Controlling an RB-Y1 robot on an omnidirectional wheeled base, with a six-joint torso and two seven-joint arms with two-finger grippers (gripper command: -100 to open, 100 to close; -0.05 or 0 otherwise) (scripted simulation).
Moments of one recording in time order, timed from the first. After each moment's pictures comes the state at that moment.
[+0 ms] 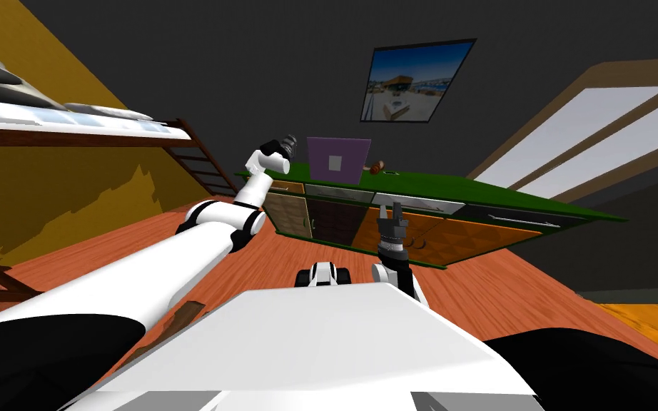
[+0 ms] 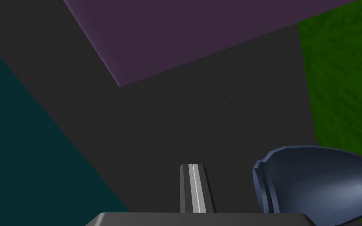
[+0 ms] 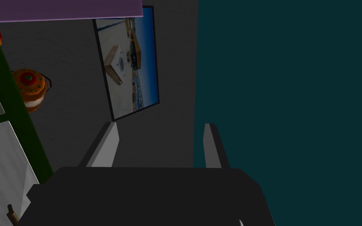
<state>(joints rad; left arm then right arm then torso) -1.21 0.45 -0.08 -1.00 0.24 0.33 -0.15 0.55 -0.03 0.01 -2.27 0.02 -0.60 -0.04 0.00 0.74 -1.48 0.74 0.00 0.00</state>
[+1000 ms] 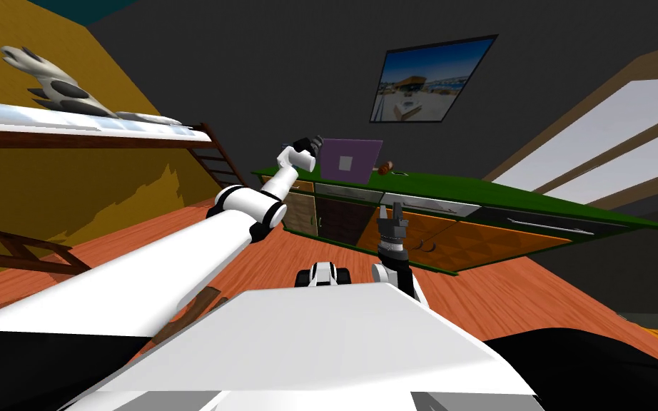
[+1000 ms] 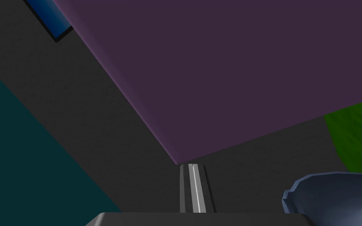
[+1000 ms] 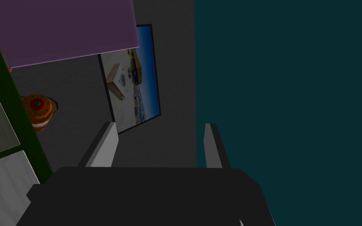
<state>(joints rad) -1.44 0.23 -0.13 -0.72 0.16 0.28 -0.24 0.55 -0.03 0.01 -2.27 0.02 -0.60 -0.04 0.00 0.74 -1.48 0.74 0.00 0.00</state>
